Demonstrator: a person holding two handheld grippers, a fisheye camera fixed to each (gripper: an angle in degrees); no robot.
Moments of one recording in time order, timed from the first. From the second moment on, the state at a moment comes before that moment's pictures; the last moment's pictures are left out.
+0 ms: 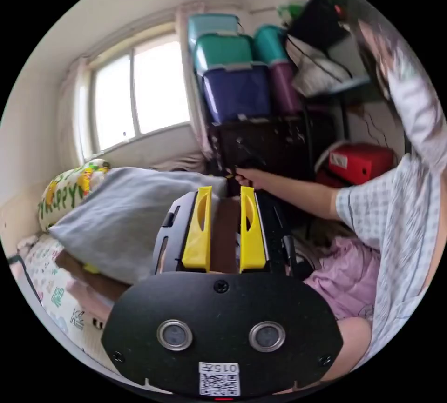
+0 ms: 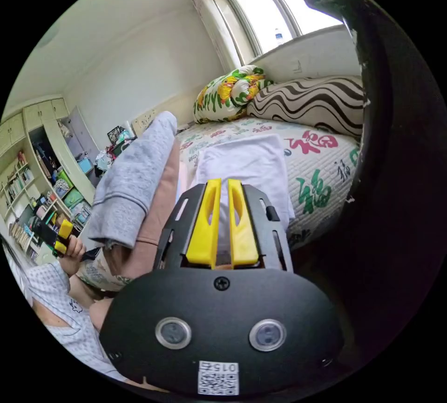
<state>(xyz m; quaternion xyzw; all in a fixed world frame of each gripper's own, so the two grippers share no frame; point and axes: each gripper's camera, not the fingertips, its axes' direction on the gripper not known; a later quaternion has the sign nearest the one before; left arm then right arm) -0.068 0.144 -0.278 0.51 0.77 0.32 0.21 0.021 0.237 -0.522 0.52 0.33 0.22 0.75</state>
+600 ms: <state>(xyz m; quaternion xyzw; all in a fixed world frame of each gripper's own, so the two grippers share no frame) 0.106 0.331 -0.473 0.60 0.50 0.28 0.56 0.114 0.354 -0.492 0.59 0.15 0.24 0.76</state>
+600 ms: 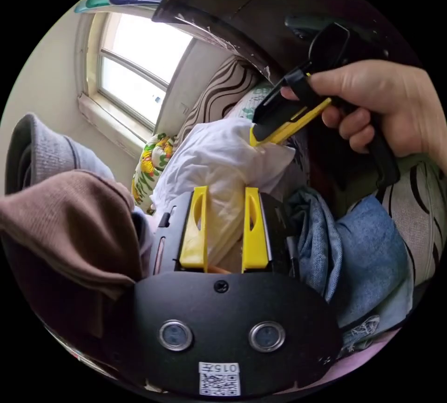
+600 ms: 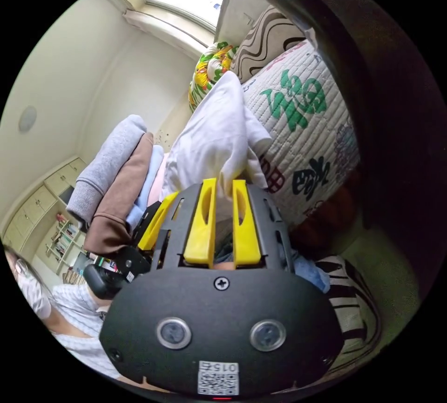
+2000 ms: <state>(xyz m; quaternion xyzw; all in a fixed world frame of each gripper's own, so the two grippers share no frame) -0.350 0.024 0.191 0.51 0.74 -0.10 0.43 -0.386 0.041 -0.199 0.54 0.16 -0.28 0.78</state>
